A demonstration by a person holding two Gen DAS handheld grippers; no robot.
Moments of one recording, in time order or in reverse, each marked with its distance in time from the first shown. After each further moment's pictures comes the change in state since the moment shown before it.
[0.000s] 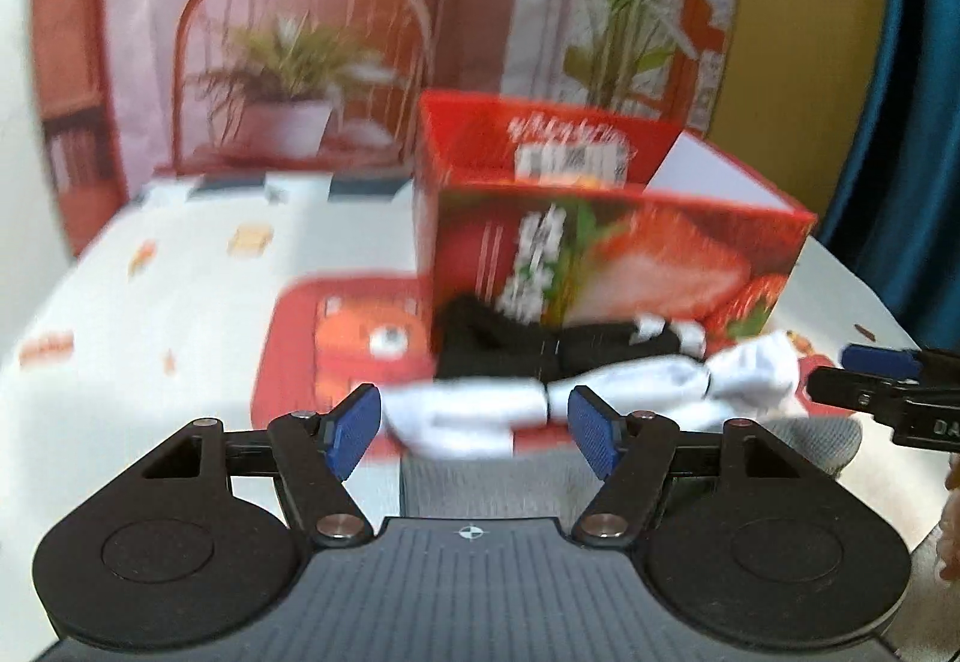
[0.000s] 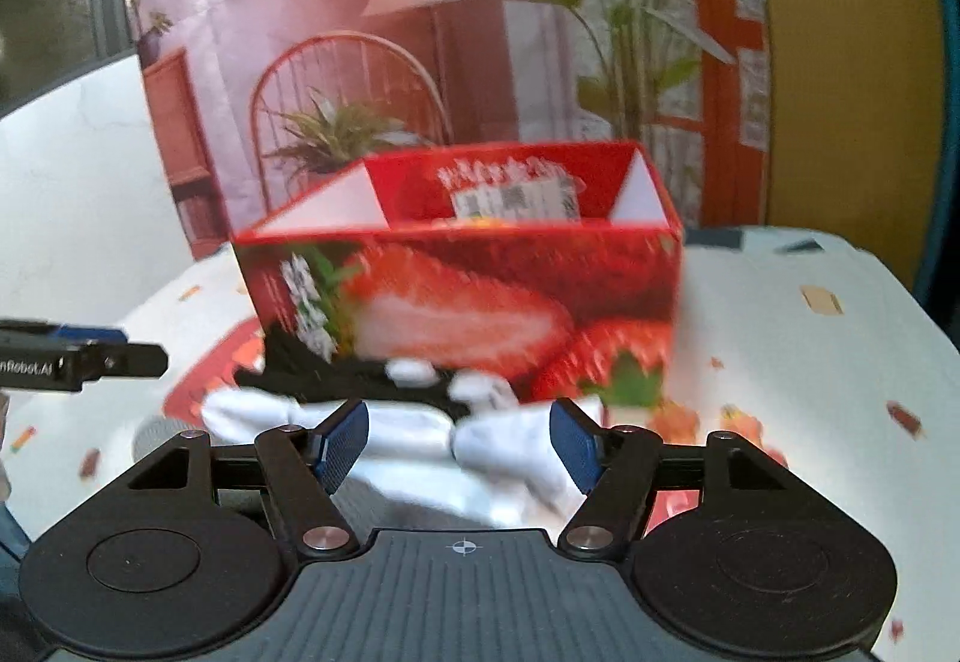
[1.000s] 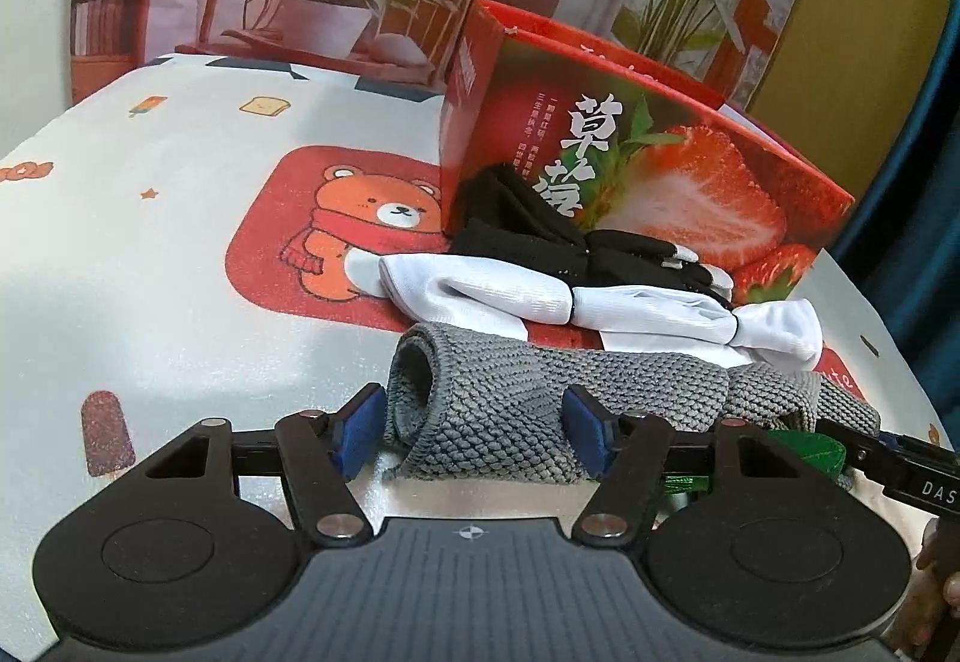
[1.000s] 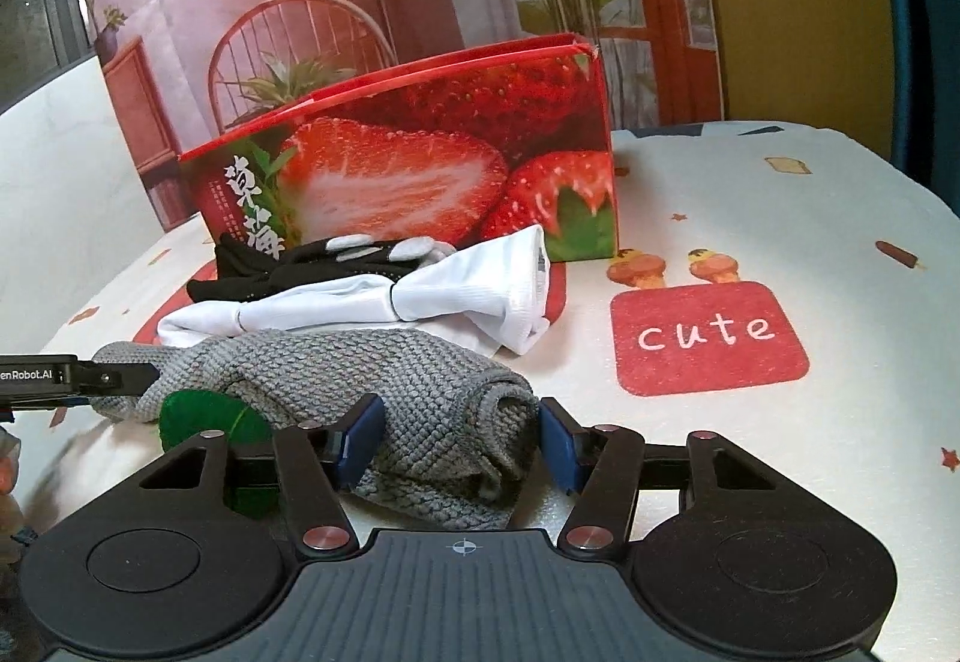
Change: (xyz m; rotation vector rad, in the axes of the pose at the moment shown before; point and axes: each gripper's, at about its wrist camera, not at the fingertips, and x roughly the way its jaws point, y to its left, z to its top) left arm 0.026 0.017 -0.048 -0.174 0.051 -0.042; right arm 0.013 -0.028 -0.068 0.114 0.043 -0.001
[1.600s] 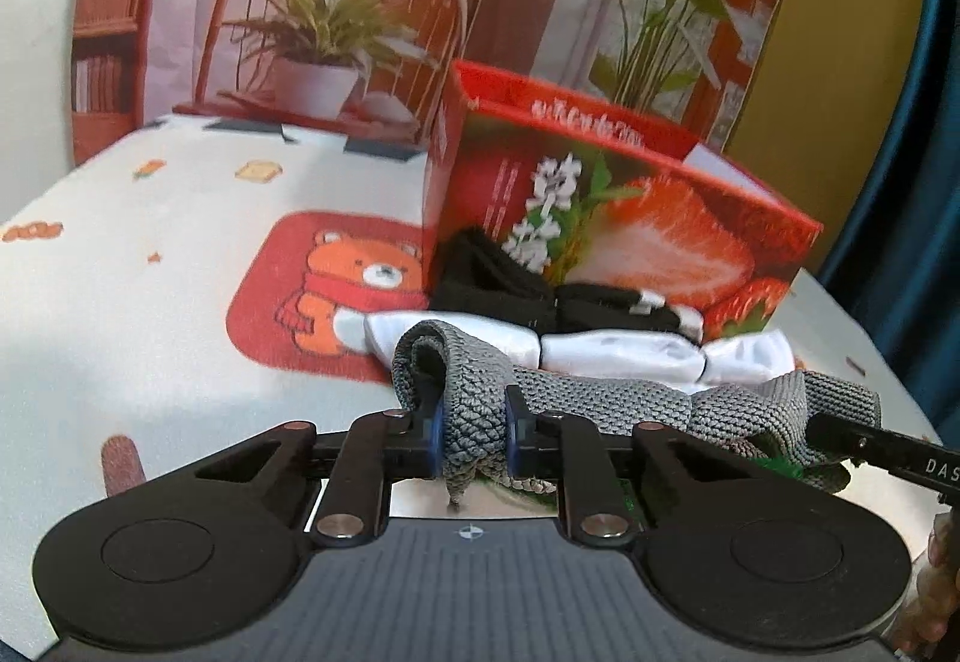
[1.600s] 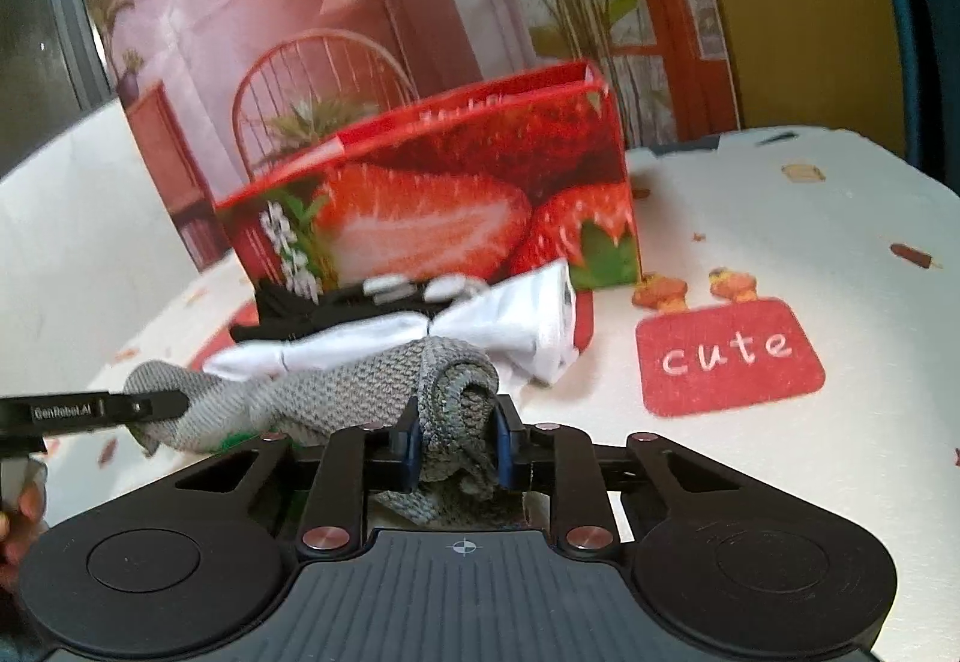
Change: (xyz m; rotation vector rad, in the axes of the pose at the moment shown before) left arm -0.026 -0.015 0.007 0.041 -0.112 0.005; right arm -0.017 -0.001 0.008 0.056 -0.068 0.079
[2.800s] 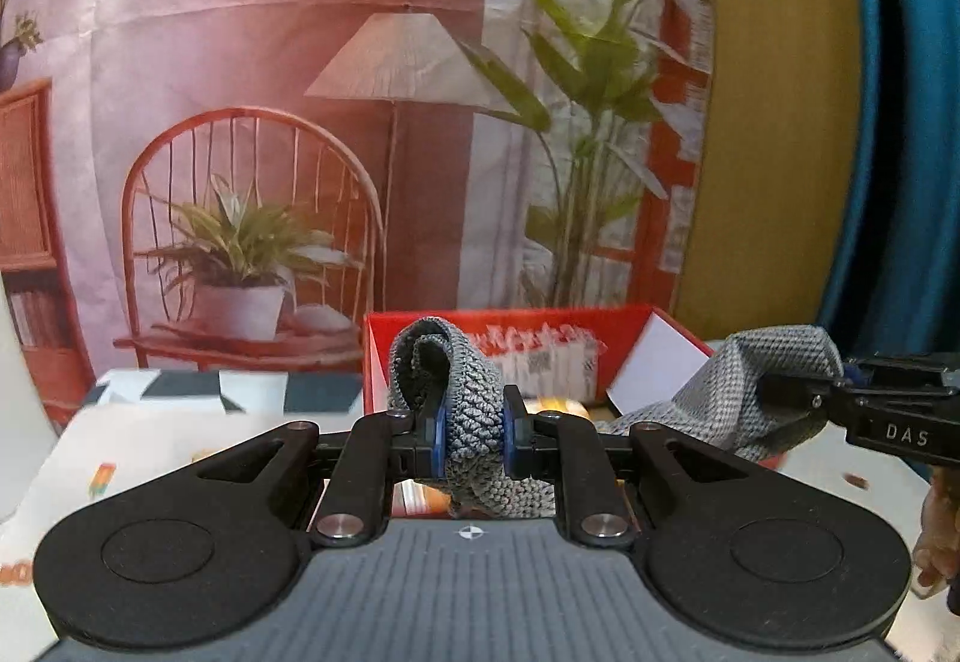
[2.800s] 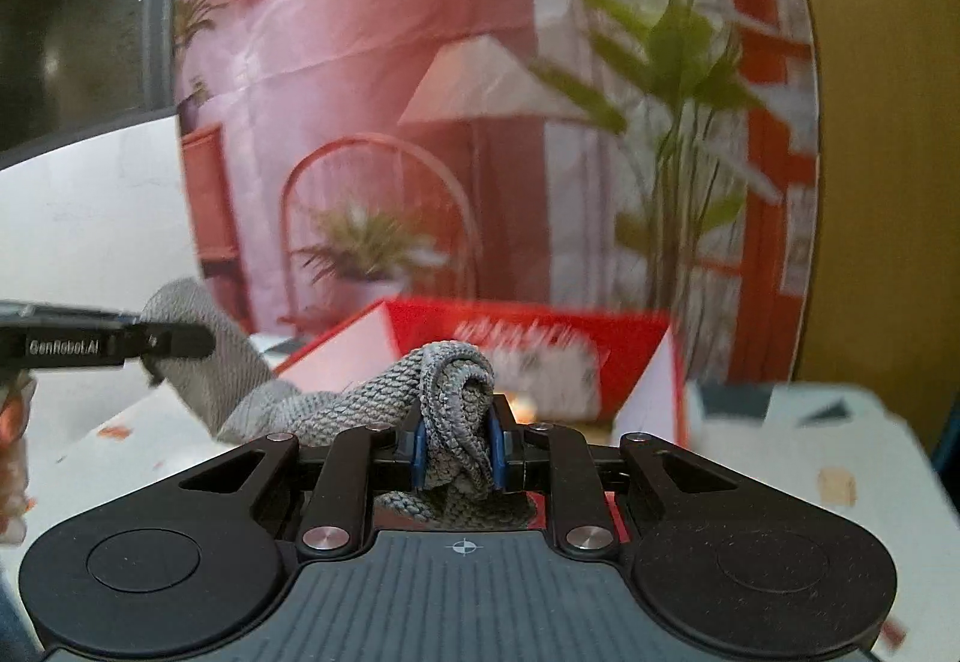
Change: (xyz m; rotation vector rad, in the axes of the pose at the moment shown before) left arm 0.027 -0.066 0.157 0.229 -0.182 -0.026; right arm 0.031 0.042 0.159 -0.279 -0.153 0.007
